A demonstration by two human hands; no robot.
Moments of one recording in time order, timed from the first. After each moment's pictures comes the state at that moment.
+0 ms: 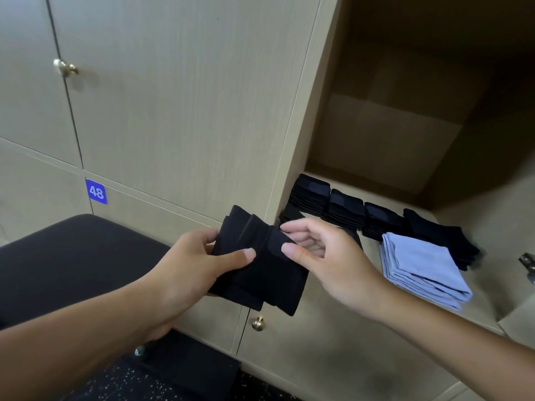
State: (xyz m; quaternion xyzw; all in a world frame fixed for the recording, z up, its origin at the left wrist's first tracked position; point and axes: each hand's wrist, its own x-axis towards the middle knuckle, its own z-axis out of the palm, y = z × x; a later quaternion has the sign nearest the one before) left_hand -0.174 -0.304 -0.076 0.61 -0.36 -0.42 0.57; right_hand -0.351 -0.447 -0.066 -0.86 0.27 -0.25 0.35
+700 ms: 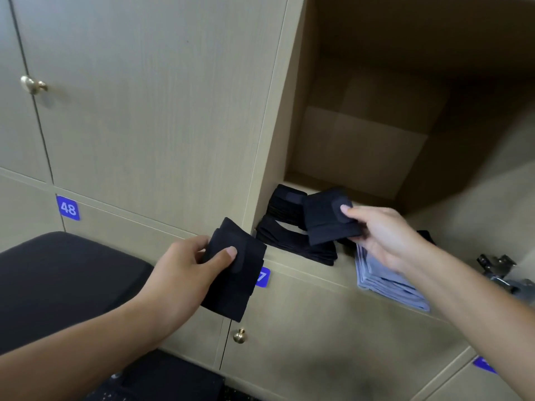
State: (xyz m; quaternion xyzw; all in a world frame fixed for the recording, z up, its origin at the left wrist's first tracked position) left_hand -0.191 -0.321 -0.075 0.65 -0.38 -0.33 0.58; right_hand -0.402 -0.535 -0.016 -0.57 0.43 -0.40 0.57
